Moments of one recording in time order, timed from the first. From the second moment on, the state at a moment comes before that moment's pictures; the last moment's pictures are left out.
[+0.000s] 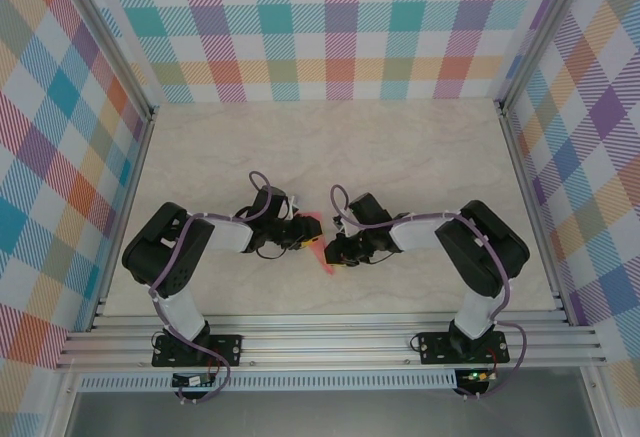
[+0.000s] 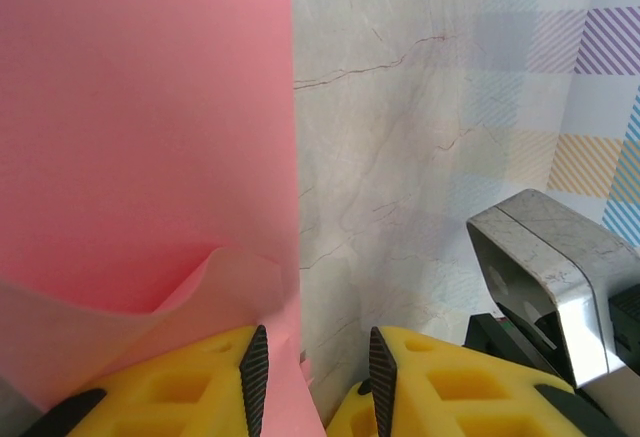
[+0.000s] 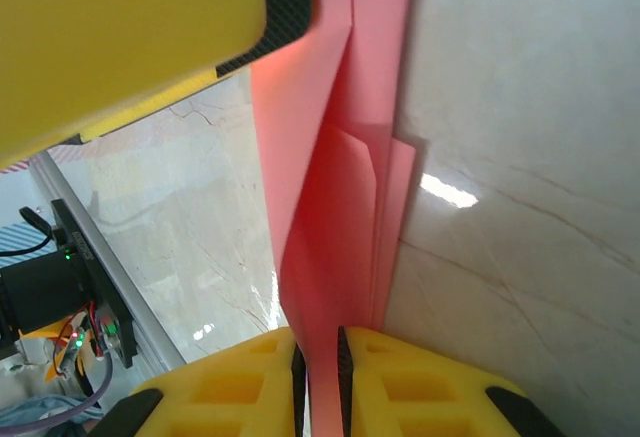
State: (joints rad) left arm -0.52 1.76 0.69 0.26 0.61 -0.94; right arm 0.69 1.76 0.78 -0.06 -0.66 0.67
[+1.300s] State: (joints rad) left arm -0.52 1.76 0.69 0.26 0.61 -0.94; right arm 0.73 1.72 0.78 -0.18 -0.65 0.64
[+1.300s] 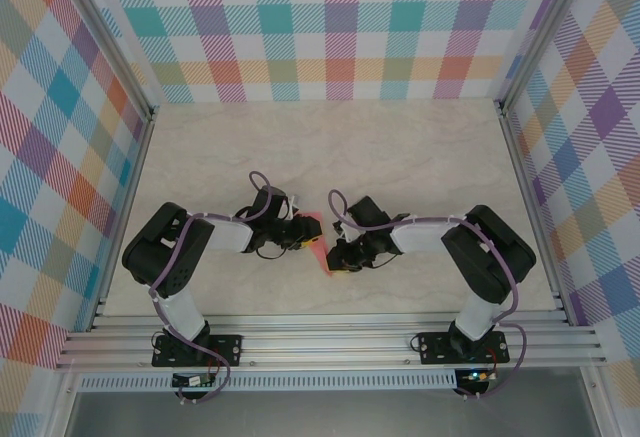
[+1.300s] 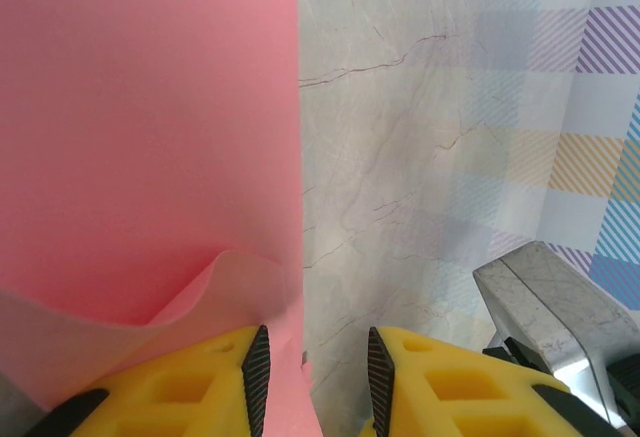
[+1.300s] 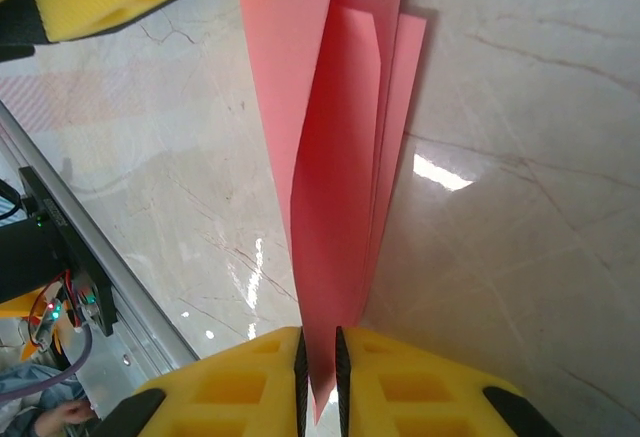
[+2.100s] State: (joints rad) left arm -0.52 1.76 0.69 0.26 0.61 -0.94; right arm 0.79 1.67 0.86 -0.35 -0.46 0.60
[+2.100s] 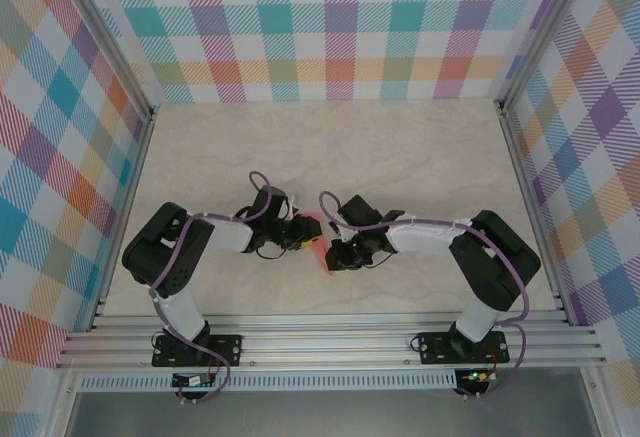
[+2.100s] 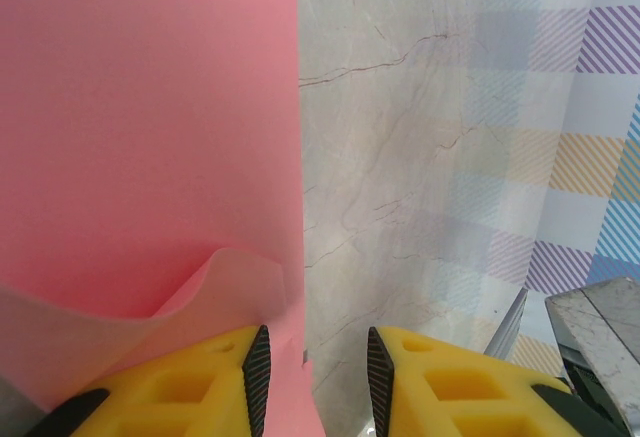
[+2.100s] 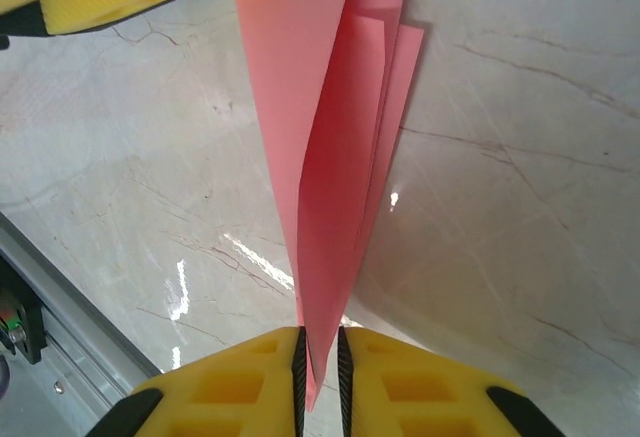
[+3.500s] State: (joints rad) left arm -0.52 1.76 0.70 0.24 0.61 -0.94; right arm 0.80 1.68 0.83 -0.23 -0.50 0.70
